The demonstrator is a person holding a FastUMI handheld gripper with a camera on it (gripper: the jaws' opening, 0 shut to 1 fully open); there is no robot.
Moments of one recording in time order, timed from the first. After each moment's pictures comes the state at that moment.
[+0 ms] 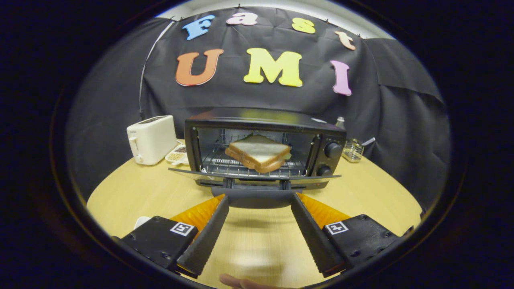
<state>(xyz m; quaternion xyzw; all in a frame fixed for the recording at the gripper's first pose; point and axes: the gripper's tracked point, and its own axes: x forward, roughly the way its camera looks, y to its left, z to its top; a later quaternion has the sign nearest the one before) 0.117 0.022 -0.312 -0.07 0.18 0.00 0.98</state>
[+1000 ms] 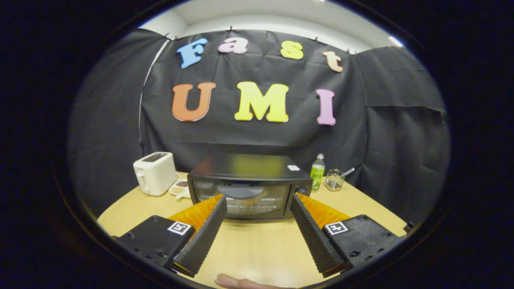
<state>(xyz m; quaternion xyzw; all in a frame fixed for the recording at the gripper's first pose) 0.052 -0.021 -0.161 -0.05 0.07 -0.03 1.00</state>
